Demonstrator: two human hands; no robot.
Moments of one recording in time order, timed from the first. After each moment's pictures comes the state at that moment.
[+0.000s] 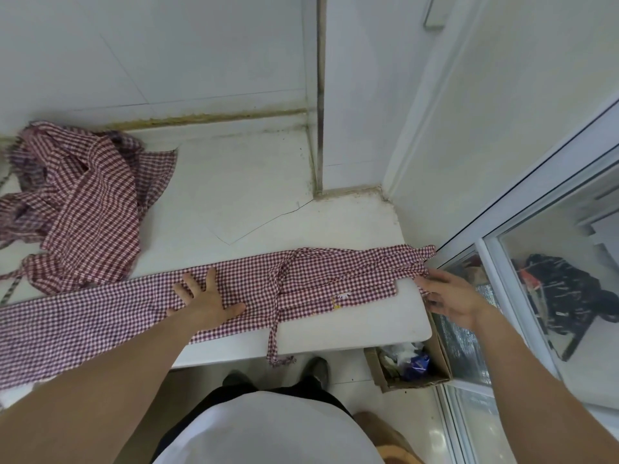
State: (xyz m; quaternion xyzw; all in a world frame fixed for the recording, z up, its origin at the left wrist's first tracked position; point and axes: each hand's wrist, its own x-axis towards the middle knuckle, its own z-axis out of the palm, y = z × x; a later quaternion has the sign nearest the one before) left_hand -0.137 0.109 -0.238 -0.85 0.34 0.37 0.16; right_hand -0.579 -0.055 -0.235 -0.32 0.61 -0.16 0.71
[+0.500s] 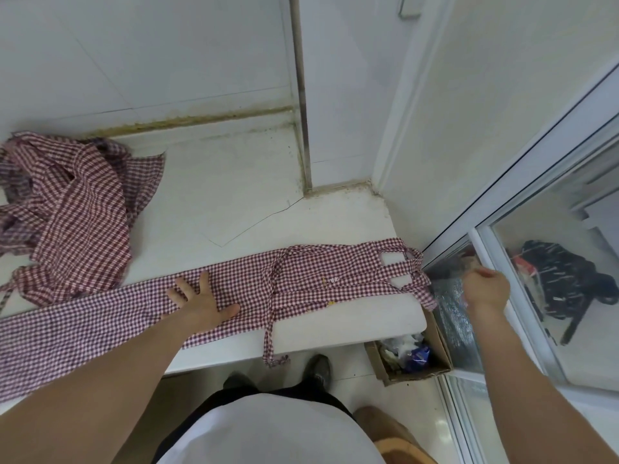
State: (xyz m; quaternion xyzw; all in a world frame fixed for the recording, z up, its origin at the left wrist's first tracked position) left_hand -0.140 0.106 -0.237 -0.84 0.35 0.37 0.18; right_hand -0.603 -0.048 -0.238 -0.27 0.83 -0.33 0.37
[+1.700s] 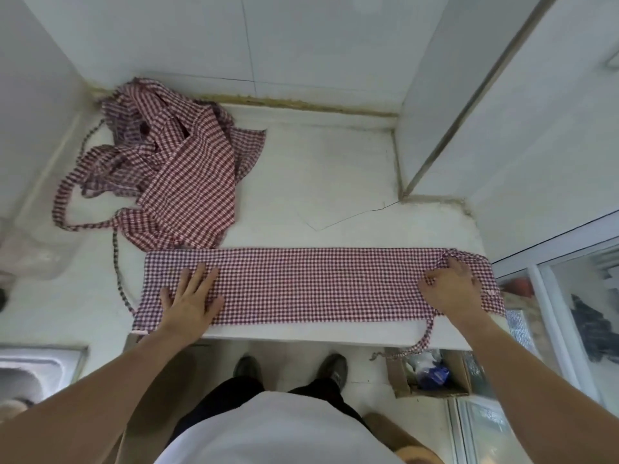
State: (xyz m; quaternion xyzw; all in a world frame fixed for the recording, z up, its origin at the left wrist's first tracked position) left_hand 0.023 0.262 -0.249 -0.85 0.46 0.26 0.02; right_hand -0.391 0.005 -0.203 -0.72 0.65 0.18 0.14
